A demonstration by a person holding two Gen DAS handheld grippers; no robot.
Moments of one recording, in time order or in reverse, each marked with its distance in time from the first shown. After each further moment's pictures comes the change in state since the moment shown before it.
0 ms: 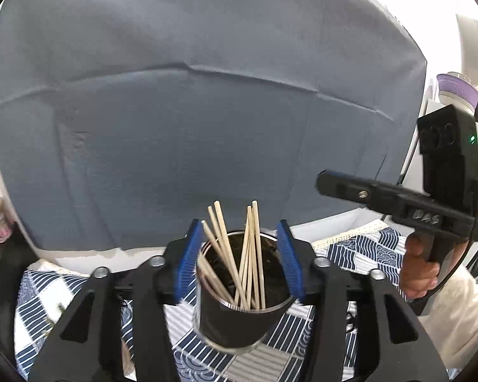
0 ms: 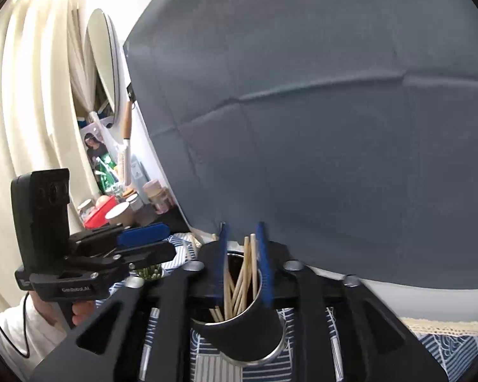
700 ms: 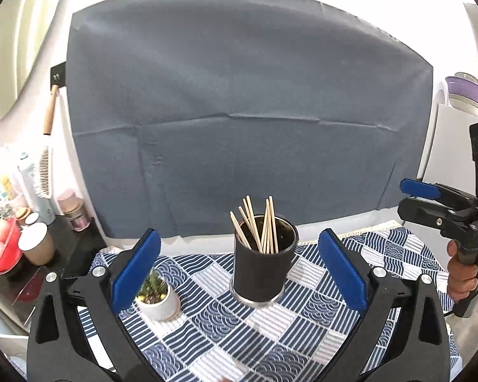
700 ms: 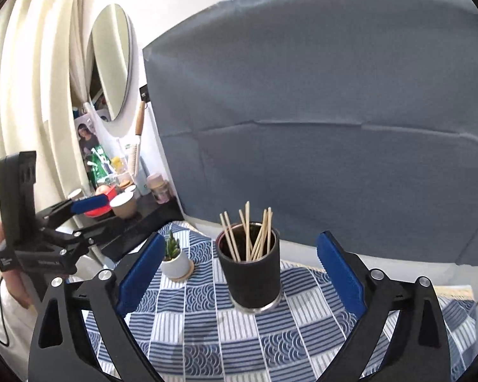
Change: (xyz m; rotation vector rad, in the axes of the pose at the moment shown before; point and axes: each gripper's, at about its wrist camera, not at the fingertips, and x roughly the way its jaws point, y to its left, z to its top) left arm -0.148 -0.040 -0.015 0.016 -0.064 0.212; right arm -0.131 0.101 -0.020 -0.059 0.004 -0.181
